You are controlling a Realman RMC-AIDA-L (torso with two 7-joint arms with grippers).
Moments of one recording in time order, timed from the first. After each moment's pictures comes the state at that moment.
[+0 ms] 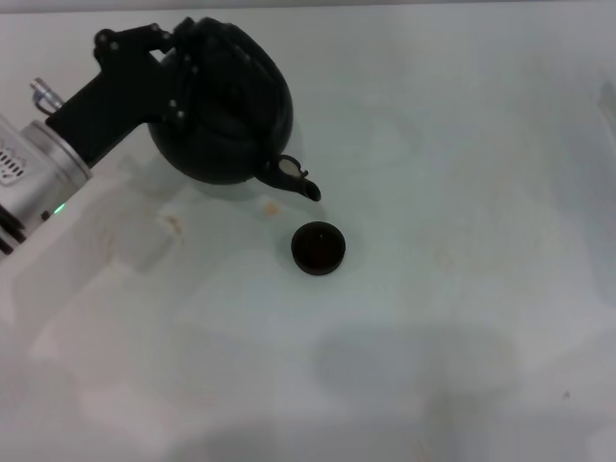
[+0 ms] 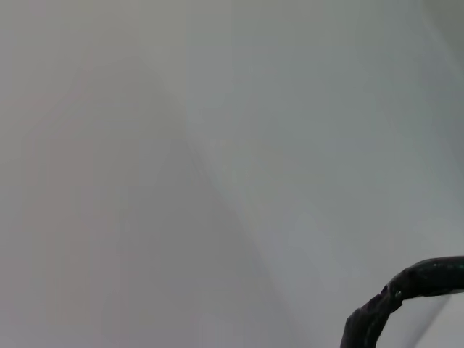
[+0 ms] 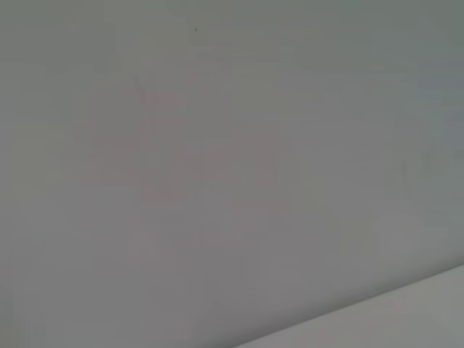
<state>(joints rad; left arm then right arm) -0.58 -2.08 0.65 0.06 1.32 1.35 -0.04 0.44 2.02 -1.17 -0.16 2.78 0.81 -2.36</state>
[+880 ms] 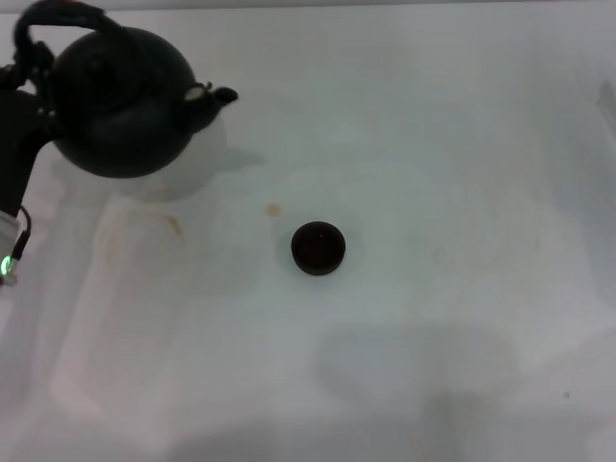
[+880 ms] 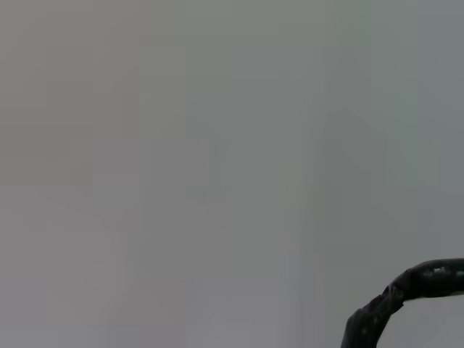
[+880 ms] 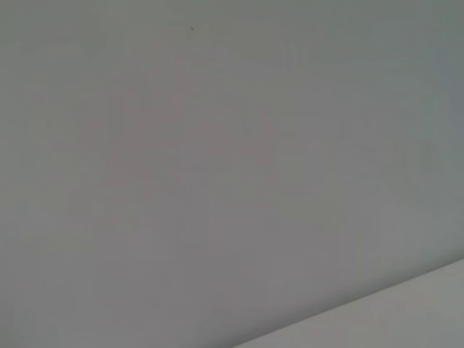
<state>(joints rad) -0.47 -2.09 0.55 -0.26 0.88 1.53 -0.18 0.44 2.02 -1.17 -0.16 2.78 0.81 -2.34</state>
